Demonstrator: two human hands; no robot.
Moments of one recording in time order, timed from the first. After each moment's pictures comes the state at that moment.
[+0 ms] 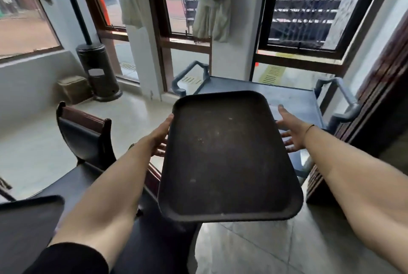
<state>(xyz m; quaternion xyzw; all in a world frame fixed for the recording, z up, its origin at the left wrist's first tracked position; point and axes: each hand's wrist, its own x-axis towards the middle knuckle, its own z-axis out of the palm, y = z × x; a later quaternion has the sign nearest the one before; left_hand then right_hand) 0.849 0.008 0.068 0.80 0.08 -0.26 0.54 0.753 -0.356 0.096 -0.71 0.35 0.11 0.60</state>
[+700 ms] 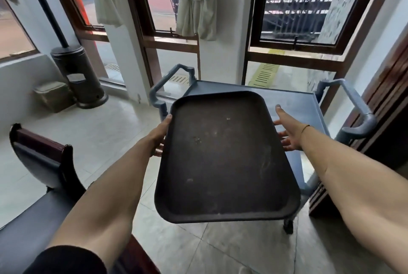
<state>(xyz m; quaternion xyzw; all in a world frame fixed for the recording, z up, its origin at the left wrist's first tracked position) 1.009 -0.112 0.052 0.81 0.08 -0.26 0.52 0.907 -0.463 0.061 -0.69 0.38 0.07 0.61</state>
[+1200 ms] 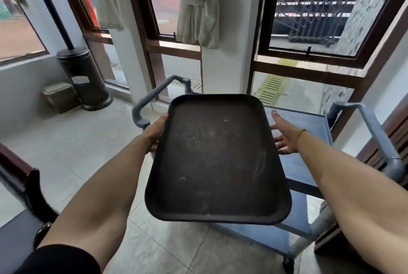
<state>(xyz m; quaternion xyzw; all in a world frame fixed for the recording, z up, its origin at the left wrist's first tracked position) 1.142 -0.230 0.068 0.80 0.13 -0.19 0.55 1.049 -0.578 0.074 -0.70 0.34 0.12 0.61</state>
